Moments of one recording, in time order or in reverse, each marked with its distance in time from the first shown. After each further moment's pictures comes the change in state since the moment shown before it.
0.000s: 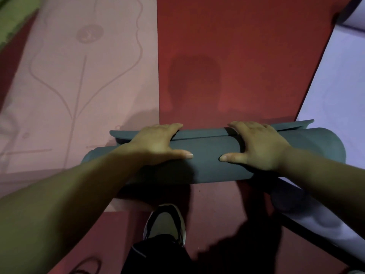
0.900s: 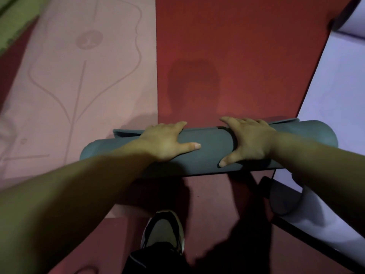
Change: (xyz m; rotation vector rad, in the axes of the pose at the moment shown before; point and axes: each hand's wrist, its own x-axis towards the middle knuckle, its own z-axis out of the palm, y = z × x) left_hand 0.027 0.015 -0.007 0.019 -0.018 -0.087; right_hand 0.029 -0.008 -0.031 -0.028 -0.225 0.022
